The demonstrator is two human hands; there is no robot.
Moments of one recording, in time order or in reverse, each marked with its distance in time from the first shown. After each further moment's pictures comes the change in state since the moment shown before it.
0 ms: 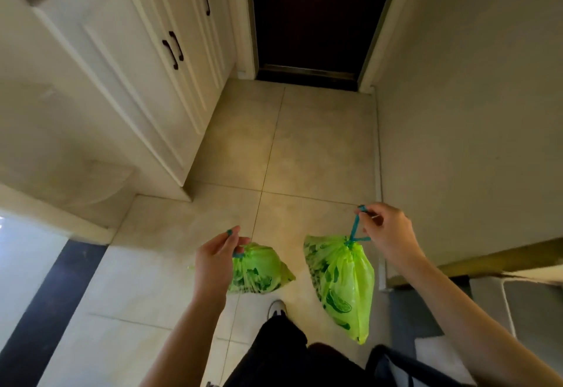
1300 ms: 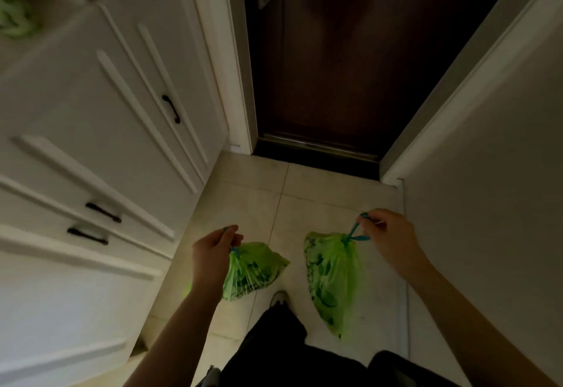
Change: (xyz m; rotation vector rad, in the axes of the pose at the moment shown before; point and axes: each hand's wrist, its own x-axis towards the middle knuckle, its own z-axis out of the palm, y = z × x) left_hand 0.630 0.374 0.353 0.003 0.090 0.007; right_hand 0.804 -0.167 -0.013 -0.007 -0.018 -0.018
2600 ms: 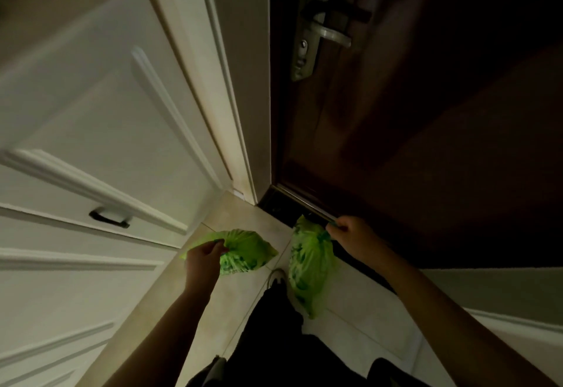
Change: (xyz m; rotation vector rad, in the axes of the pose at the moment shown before) left_hand 0.436 0.181 0.255 0.114 0.280 -0.212; right_hand 0.616 -0.152 0.071 -0.222 -0.688 -0.035
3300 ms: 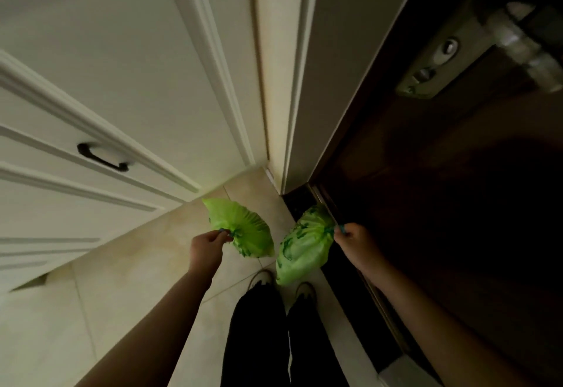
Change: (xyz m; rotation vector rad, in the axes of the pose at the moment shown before) left_hand 0.101 -0.048 0.088 -0.252 0.240 -0.330; right_hand 0.232 0.016 0.019 -0.175 -0.203 -0.112
